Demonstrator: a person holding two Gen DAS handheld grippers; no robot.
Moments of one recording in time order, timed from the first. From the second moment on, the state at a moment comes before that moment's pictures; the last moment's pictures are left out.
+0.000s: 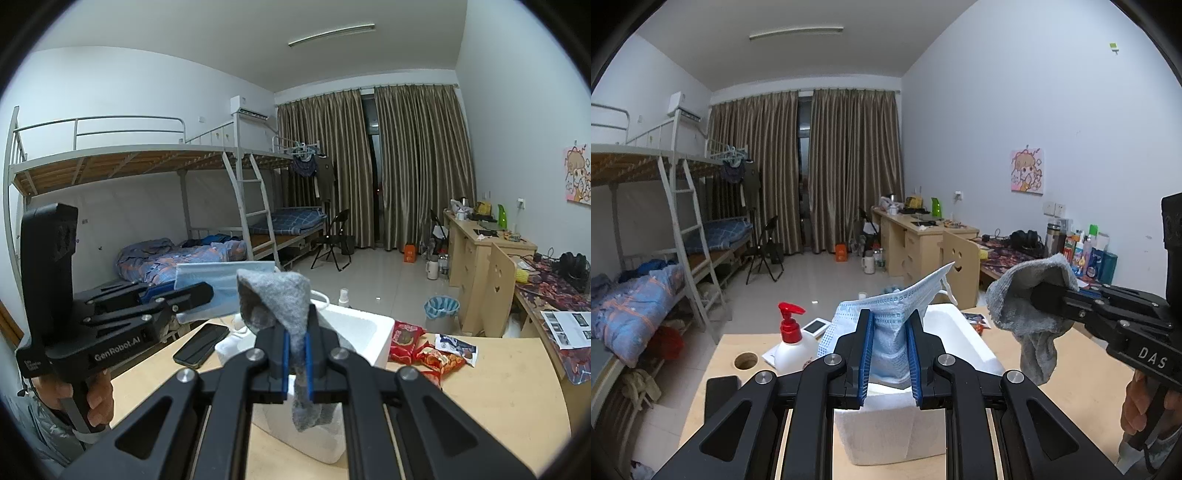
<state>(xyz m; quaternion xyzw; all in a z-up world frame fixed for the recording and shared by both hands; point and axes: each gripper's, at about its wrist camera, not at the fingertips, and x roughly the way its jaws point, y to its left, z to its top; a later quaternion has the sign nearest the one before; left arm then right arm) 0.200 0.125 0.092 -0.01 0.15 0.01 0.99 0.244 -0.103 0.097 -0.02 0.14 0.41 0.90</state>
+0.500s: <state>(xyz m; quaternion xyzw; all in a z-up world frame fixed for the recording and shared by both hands) 0.251 0.128 0.080 -0.01 0.17 -0.01 0.98 0.267 -0.093 0.094 -0.01 0.15 0.41 0.90</state>
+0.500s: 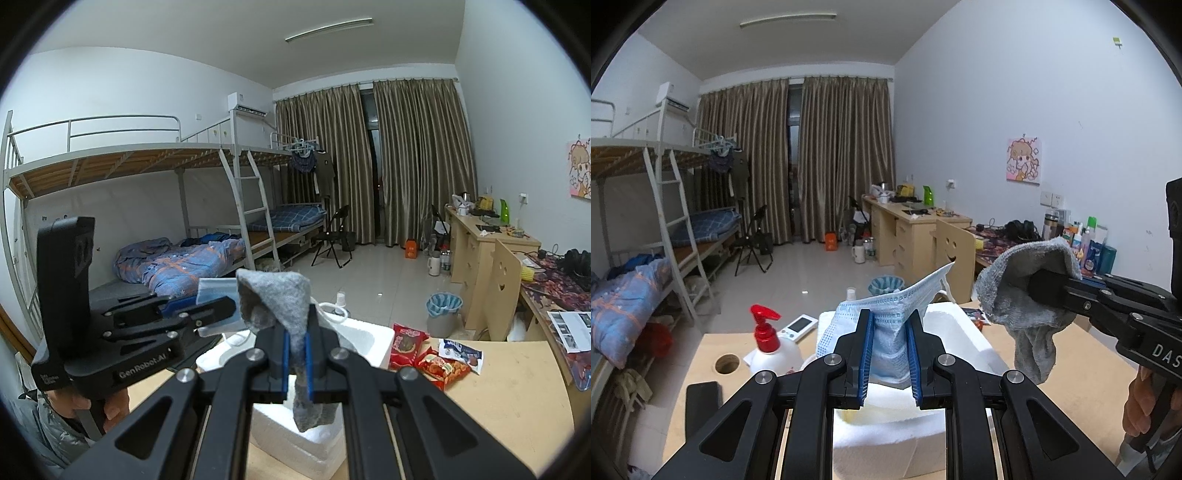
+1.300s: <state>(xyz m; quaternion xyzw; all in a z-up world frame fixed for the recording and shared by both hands) 0.288 0.142 0.055 -0.02 0.18 0.03 0.98 0.287 -0.094 0.087 0.00 0.16 0.41 0.90</state>
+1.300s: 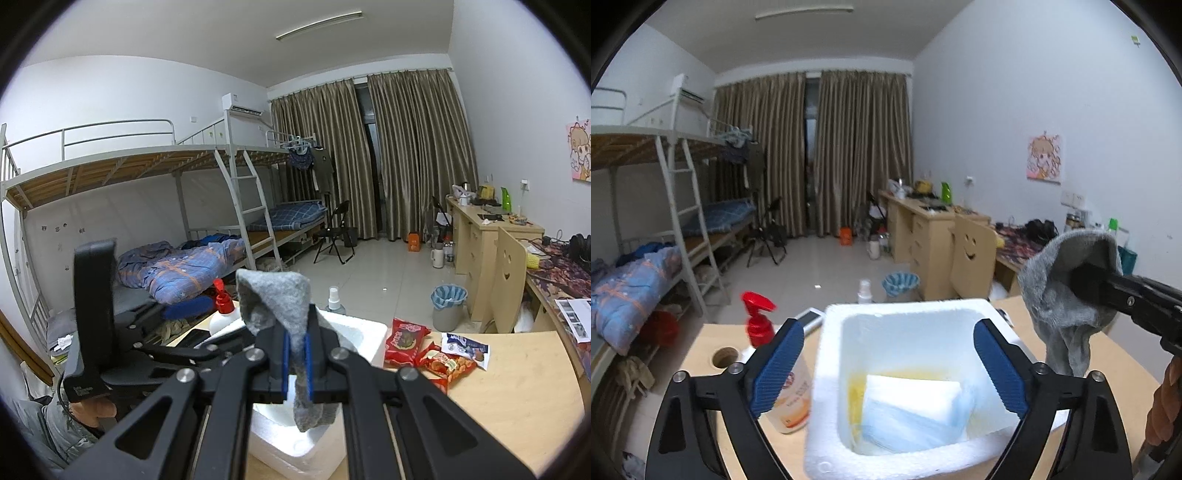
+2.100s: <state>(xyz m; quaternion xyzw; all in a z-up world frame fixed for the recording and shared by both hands) 0.259 0.177 0.055 -0.01 0.15 0.07 0.99 0.289 -0.069 0.092 -0.02 0.16 0.41 0.90</state>
